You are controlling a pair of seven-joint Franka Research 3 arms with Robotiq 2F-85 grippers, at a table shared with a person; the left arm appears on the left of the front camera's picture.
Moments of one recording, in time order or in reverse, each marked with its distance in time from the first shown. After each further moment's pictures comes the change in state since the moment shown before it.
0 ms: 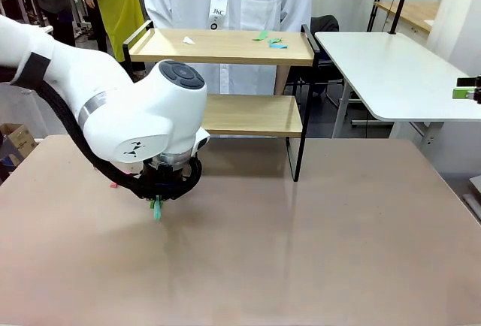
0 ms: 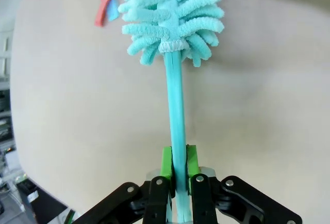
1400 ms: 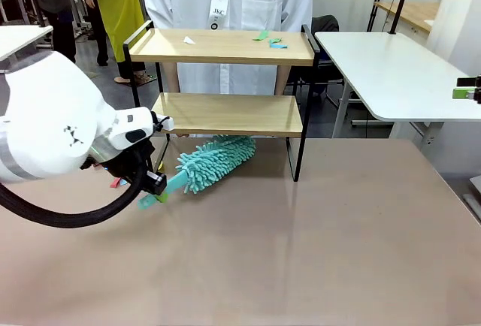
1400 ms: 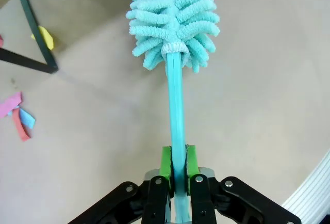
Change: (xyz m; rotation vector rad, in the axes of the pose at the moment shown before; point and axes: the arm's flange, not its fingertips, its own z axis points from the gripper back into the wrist) left arm 0.018 0.096 -0.014 -0.621 -0.132 -0.630; right arm 0.000 0.000 0.000 0.000 0.000 0.000
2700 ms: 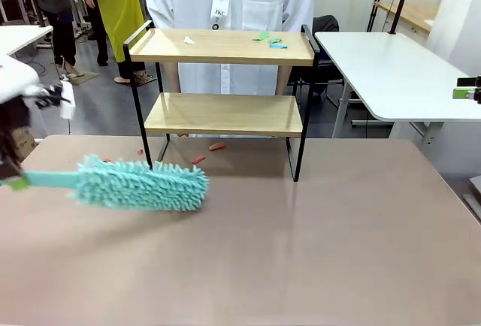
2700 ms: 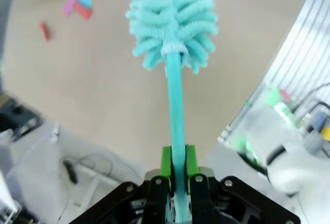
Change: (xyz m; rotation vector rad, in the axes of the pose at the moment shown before) left arm -0.072 0.025 0.212 0.181 0.426 -0.492; right arm 0.000 0.000 0.000 0.000 0.000 0.000
